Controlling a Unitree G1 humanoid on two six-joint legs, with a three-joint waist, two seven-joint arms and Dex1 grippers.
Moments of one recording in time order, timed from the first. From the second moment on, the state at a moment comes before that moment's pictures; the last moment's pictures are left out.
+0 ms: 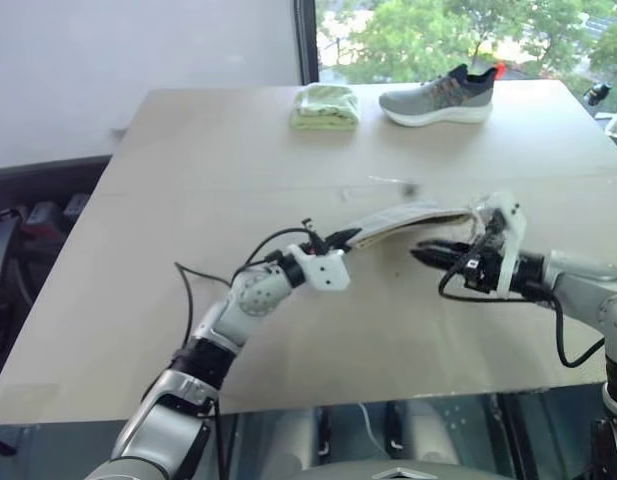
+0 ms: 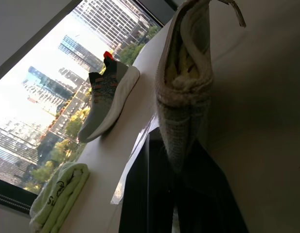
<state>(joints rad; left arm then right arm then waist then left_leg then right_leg) -0.45 0.42 -0.32 0.29 0.36 -0.57 -0.36 -0.37 -0.59 -0.22 -0.50 0.93 1.19 0.53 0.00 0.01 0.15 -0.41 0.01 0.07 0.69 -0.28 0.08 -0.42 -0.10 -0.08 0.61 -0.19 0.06</state>
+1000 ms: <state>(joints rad) -0.41 0.42 -0.32 0.23 0.36 -0.56 -0.39 -0.38 -0.55 -0.22 -0.35 0.84 1.08 0.47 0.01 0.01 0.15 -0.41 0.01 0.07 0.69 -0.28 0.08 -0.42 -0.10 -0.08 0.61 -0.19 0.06</state>
